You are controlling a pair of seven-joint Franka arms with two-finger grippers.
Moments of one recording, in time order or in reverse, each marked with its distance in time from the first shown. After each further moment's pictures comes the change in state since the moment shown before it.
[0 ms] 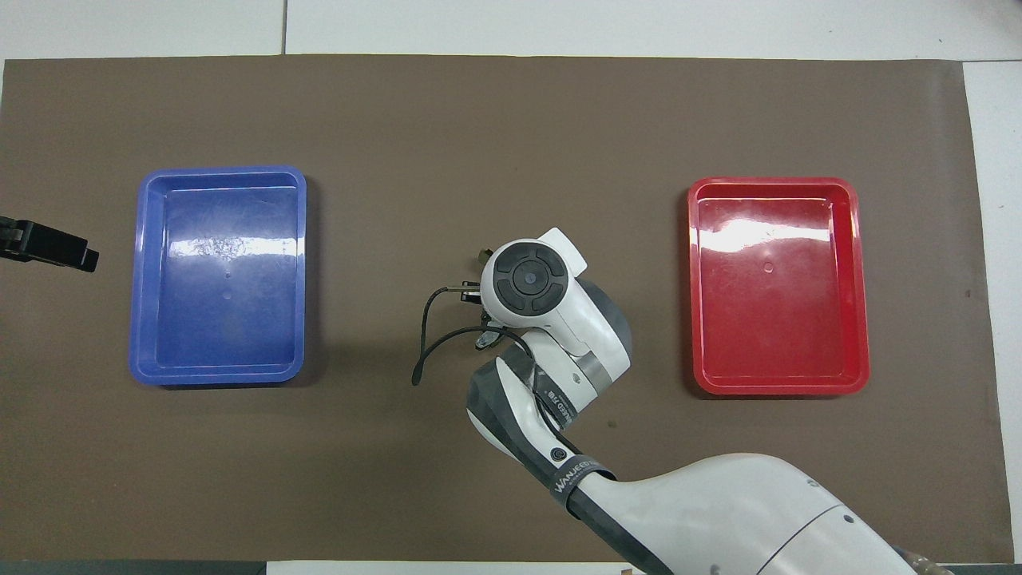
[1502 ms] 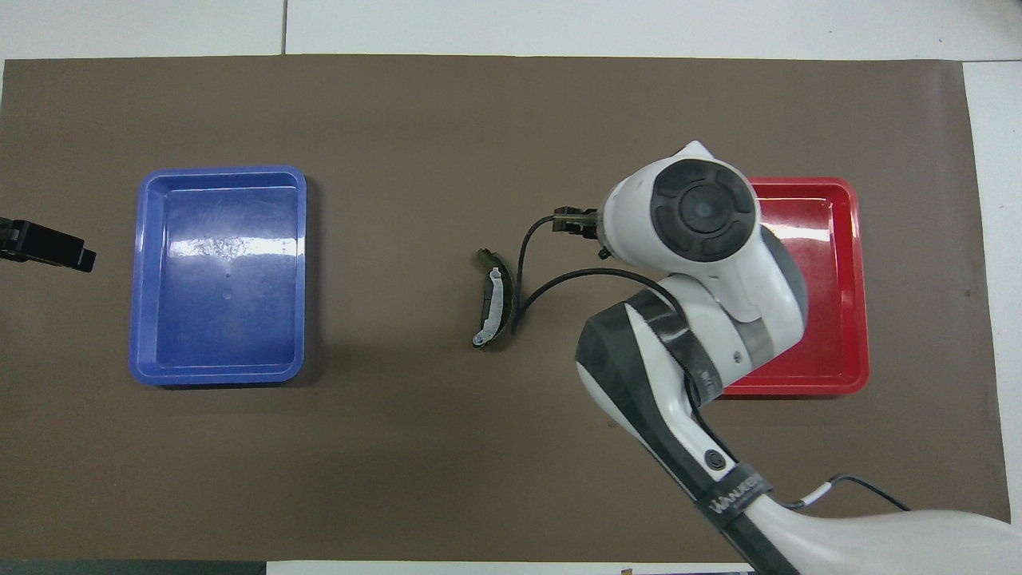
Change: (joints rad) left arm 0.004 0.000 0.001 0.000 0.000 0.000 0.000; right arm -0.234 -0.276 -0.014 0.010 -0.087 -0.194 -0.178
